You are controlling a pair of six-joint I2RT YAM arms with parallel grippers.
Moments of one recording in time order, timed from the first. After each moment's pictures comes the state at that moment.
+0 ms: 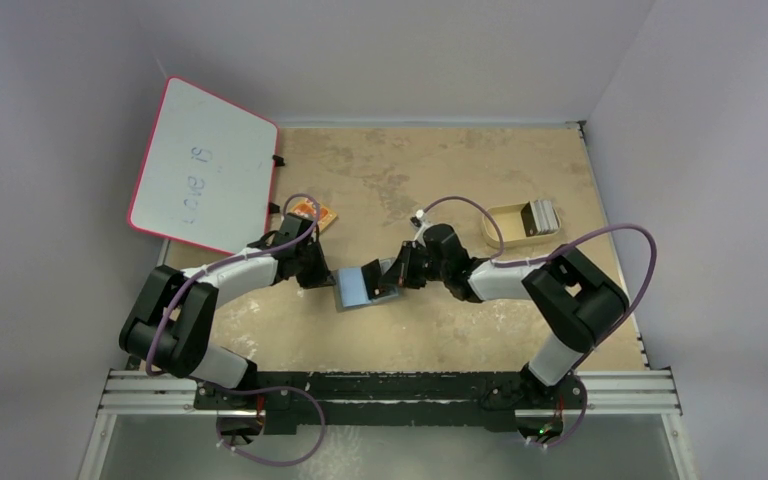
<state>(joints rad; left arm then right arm) -0.41 1.47 0.67 -0.24 0.14 -0.75 0.70 1.66 0.65 0.40 -0.33 0.87</state>
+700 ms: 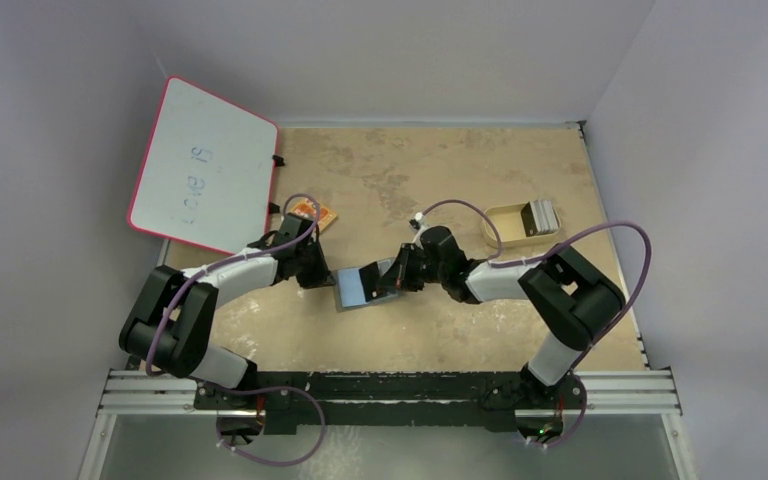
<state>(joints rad) -0.41 1.47 0.67 -0.24 0.14 -0.75 0.71 1.69 0.65 0.41 -0.32 0.92</state>
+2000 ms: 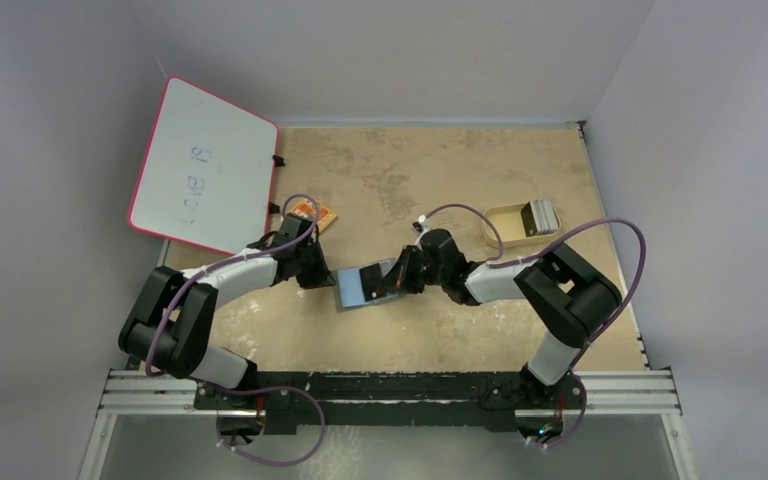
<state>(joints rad) -0.41 1.47 0.67 -0.24 0.14 -0.76 0.72 1.70 0.63 0.42 -0.29 0.99</state>
